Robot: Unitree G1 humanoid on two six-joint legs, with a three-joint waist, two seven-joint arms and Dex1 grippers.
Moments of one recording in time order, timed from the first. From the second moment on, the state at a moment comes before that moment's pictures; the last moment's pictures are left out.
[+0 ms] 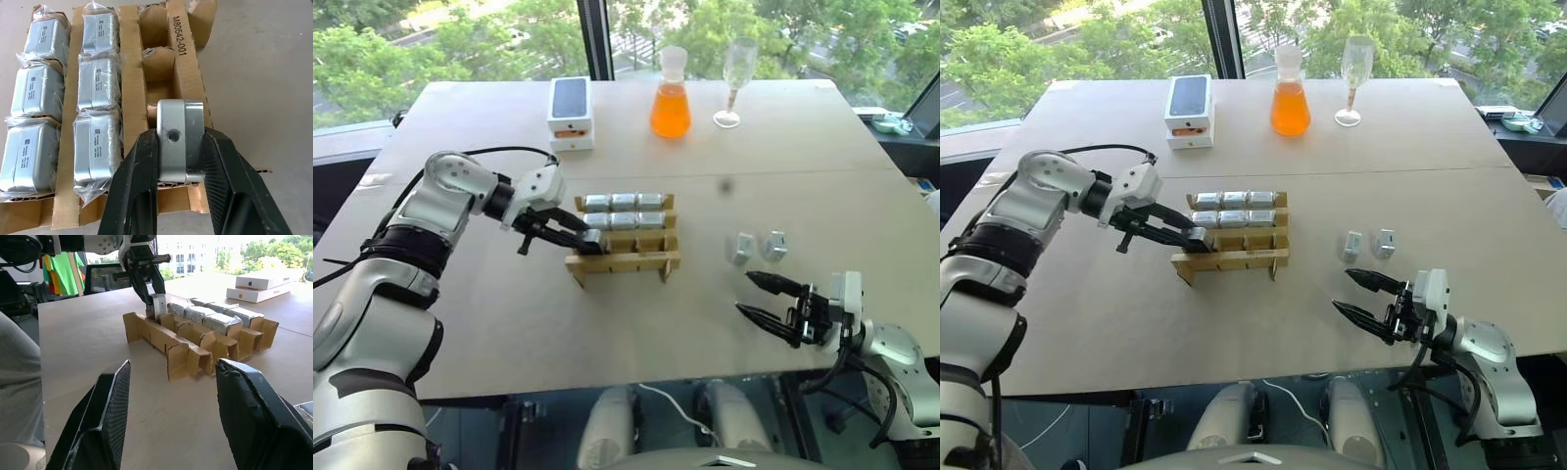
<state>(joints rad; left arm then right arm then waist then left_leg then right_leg) -1.00 0.92 -0.58 0.76 -0.39 -0.15 -1.61 0.12 -0.48 -0.06 -0.24 0.60 -0.03 1.12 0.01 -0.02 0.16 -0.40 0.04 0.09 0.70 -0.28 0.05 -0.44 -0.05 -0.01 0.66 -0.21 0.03</state>
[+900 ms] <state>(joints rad) -0.86 0.97 -0.32 0.39 -0.71 0.21 -1.61 0.11 -0.50 -0.18 -0.21 0.50 -0.04 0.92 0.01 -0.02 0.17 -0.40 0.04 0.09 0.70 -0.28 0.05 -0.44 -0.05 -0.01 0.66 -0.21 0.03</state>
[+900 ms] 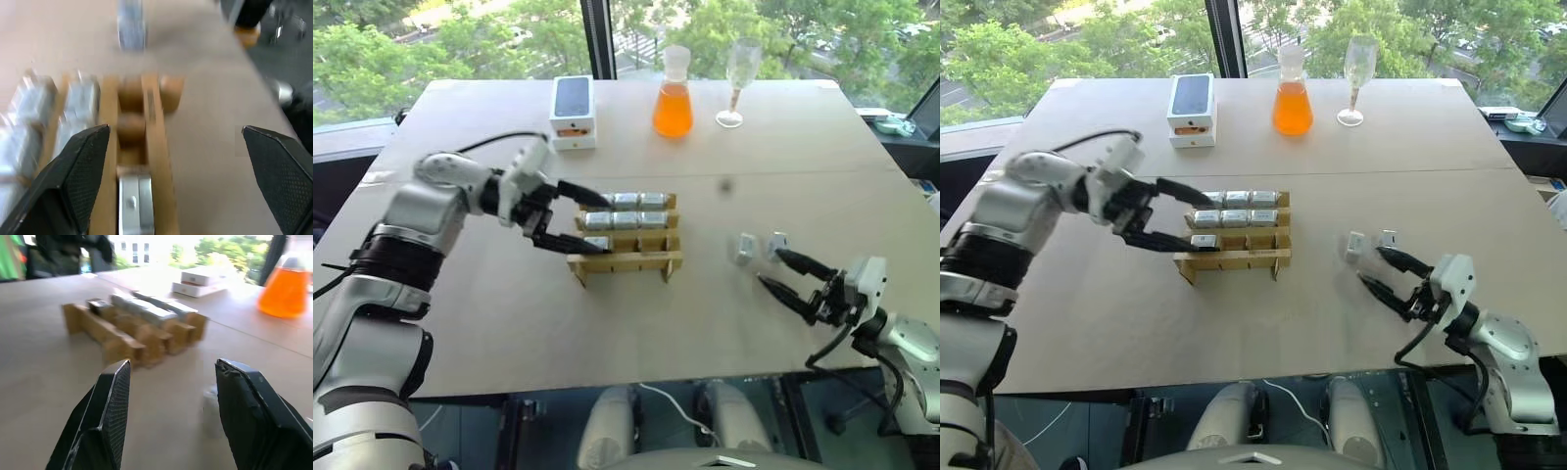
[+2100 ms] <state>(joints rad) -0.41 0.93 0.07 -0.13 -0.71 0.47 -1.37 0.03 -0.14 -0.07 -0.37 0.20 0.41 0.13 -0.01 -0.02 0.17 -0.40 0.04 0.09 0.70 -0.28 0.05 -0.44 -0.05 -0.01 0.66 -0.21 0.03</state>
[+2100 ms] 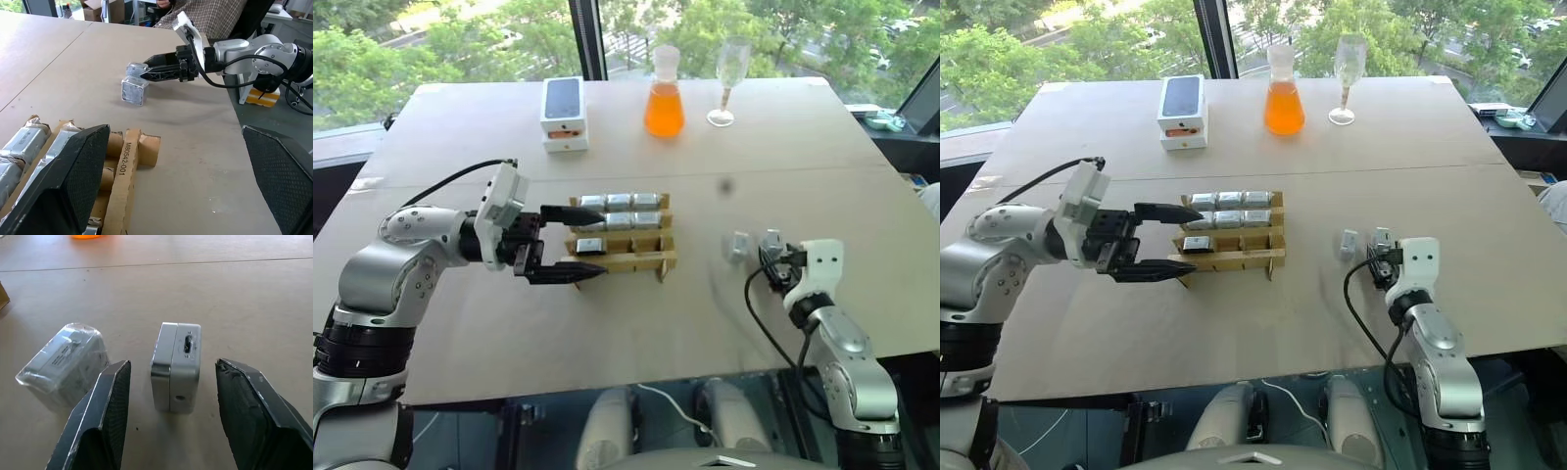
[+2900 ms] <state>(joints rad) -0.34 1.01 0.19 -0.08 -0.66 0.46 -1.38 -0.41 -0.45 0.03 -0.25 0.37 0.32 0.74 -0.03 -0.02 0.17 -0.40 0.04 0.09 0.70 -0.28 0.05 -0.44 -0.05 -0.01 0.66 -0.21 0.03</state>
